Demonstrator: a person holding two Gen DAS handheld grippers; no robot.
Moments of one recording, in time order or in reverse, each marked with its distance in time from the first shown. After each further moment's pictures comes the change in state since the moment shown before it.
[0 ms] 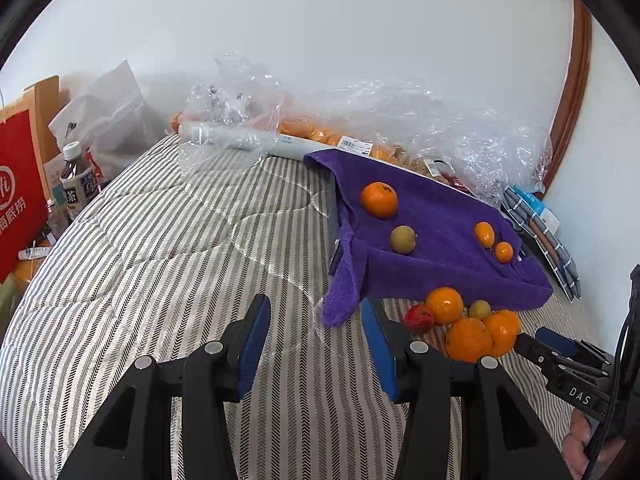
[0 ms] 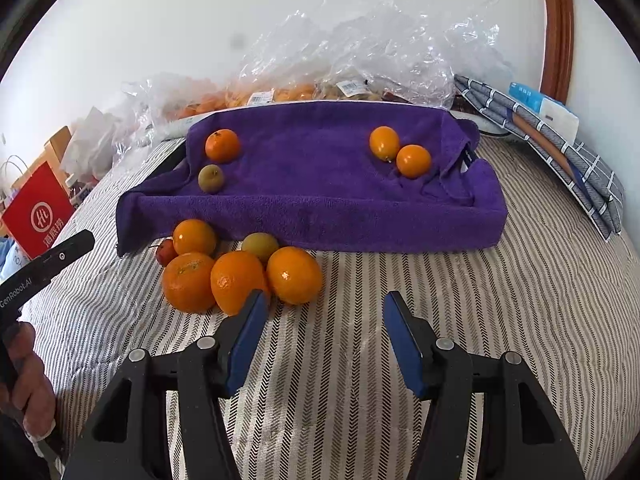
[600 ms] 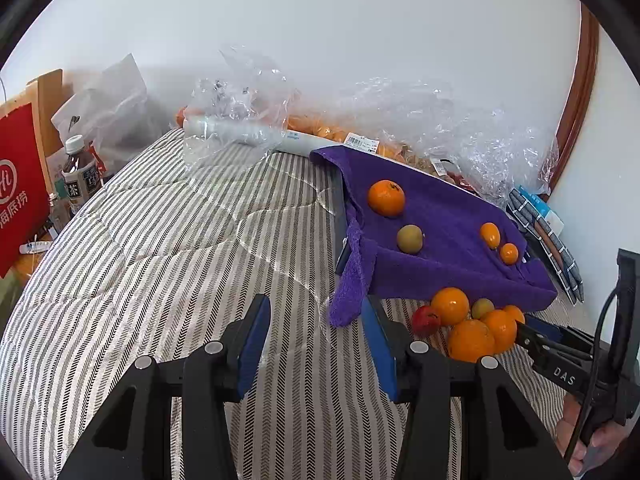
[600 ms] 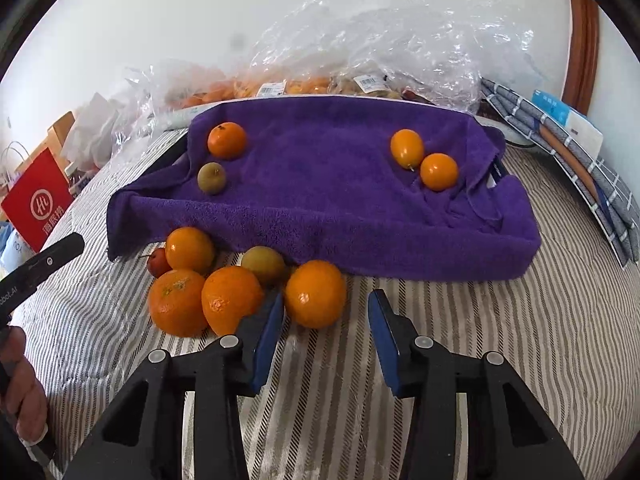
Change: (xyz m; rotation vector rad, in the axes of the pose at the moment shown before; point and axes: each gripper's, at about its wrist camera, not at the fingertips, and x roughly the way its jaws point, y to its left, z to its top) left arm 0.003 0.004 -0.001 -0.010 0.012 0.008; right arm 0.026 0.008 0.018 -0.048 0.028 0.019
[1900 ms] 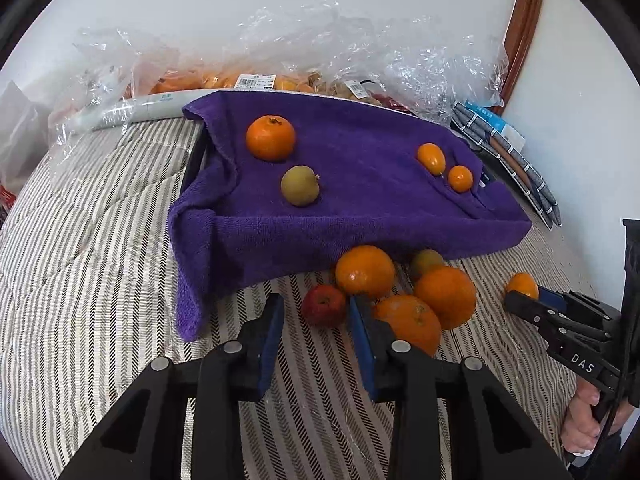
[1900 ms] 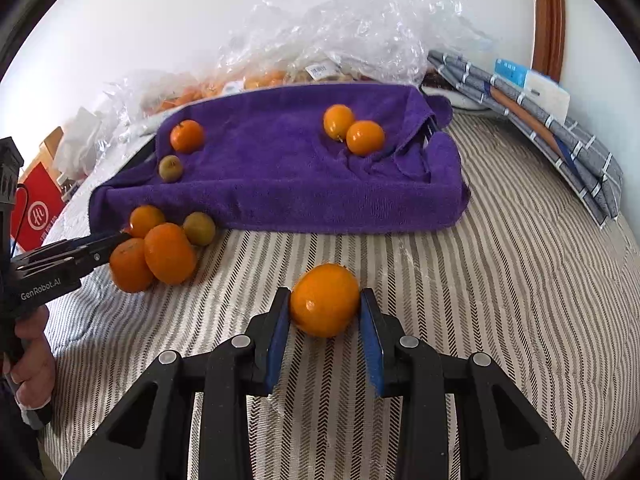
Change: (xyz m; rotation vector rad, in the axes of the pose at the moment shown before) left arm 0.058 -0.074 0.000 0.218 0.222 -0.151; right arm -0.017 -0.053 -0.026 0.077 0.026 -0.008
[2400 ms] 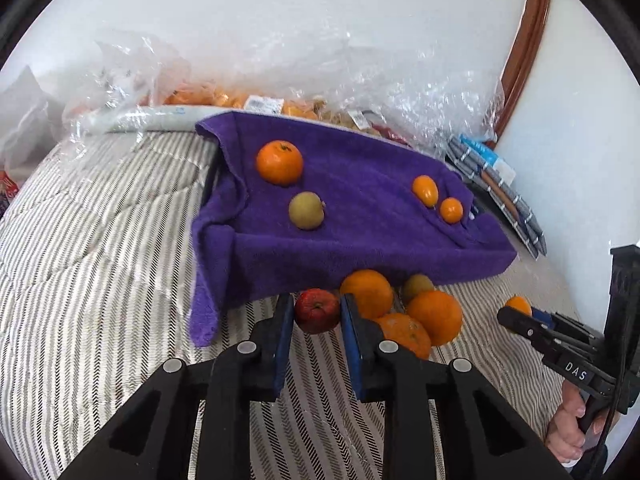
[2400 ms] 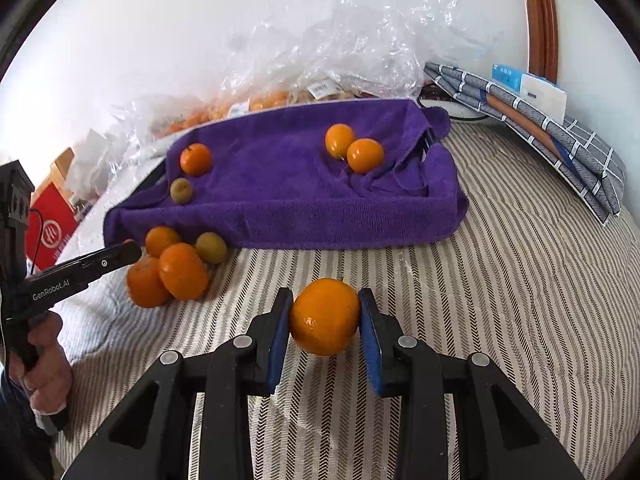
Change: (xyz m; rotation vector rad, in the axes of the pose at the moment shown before) left arm -0.017 0.012 -0.004 -0.063 -0.119 -0.044; right arm -0.011 -0.007 0.000 0.037 -0.072 0.061
